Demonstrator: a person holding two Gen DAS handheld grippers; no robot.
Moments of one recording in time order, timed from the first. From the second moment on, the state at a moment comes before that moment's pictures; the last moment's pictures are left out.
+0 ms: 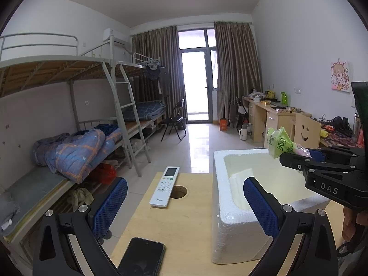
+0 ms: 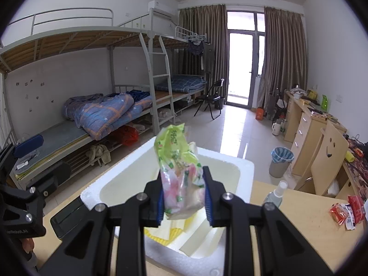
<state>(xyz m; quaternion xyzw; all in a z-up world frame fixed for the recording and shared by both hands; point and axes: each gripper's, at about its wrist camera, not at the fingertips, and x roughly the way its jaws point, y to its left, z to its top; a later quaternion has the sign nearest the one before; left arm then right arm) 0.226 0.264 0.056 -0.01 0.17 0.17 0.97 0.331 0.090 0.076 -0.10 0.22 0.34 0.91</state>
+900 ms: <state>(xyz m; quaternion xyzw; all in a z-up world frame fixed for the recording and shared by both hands) 0.199 0.245 0.073 -0.01 0.16 0.17 0.97 0.313 0.071 0.097 -0.08 0.21 0.34 0.91</state>
